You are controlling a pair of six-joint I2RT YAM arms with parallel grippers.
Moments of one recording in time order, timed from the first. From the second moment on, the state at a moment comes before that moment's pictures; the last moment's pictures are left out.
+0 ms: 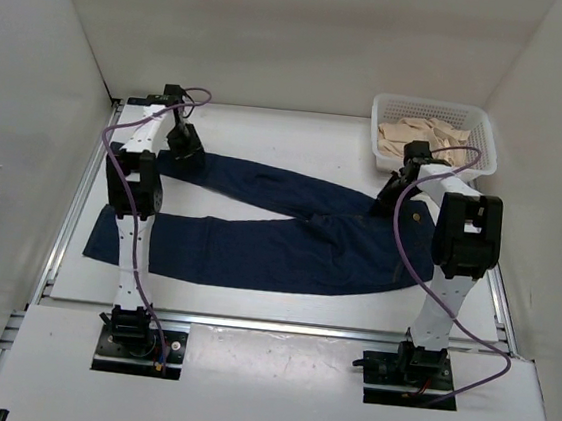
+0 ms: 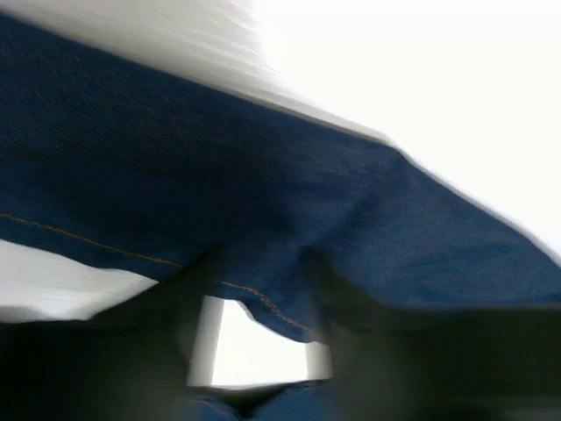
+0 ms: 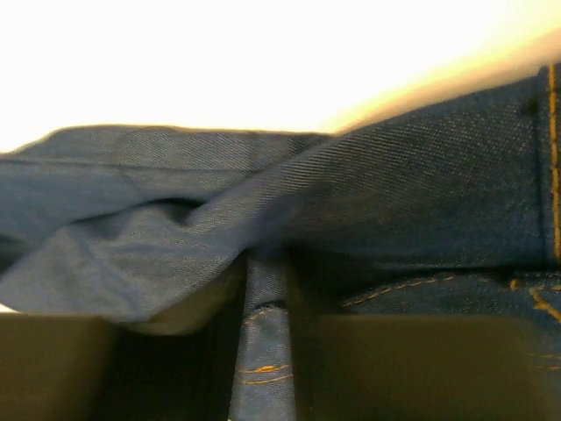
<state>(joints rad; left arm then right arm) 0.02 2.48 2.26 -1.08 0.15 -0.48 0.06 2.03 1.47 -0.69 -0.22 0.57</state>
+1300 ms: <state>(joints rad) 0.13 2.42 2.10 -1.00 0.07 -0.50 0.06 1.38 0.97 -0.79 -0.06 0.63</state>
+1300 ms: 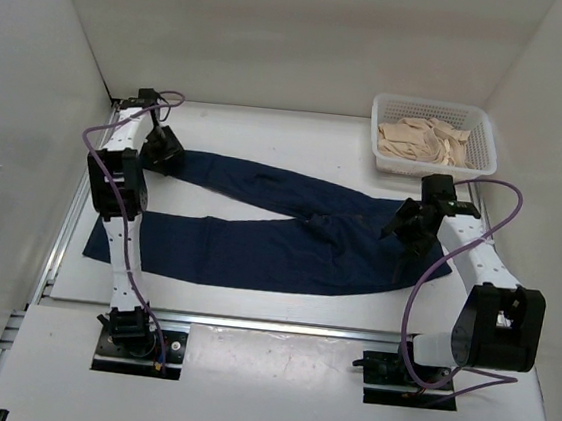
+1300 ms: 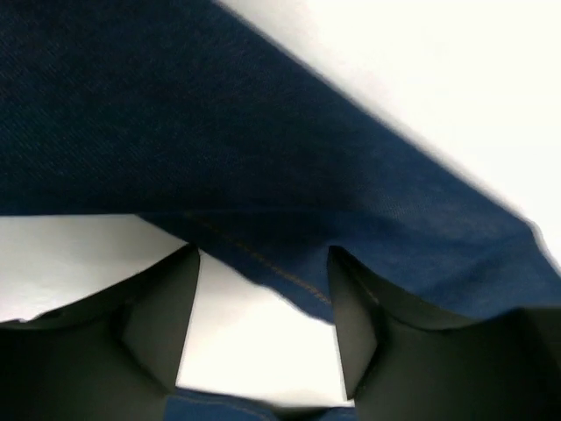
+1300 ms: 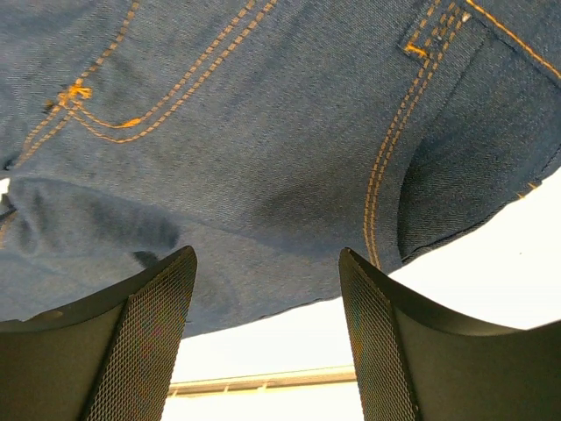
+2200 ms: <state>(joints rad) 0.10 1.97 1.82 -1.05 -0.04 -0.49 0.02 1.37 1.05 -0.82 -0.04 0.60</state>
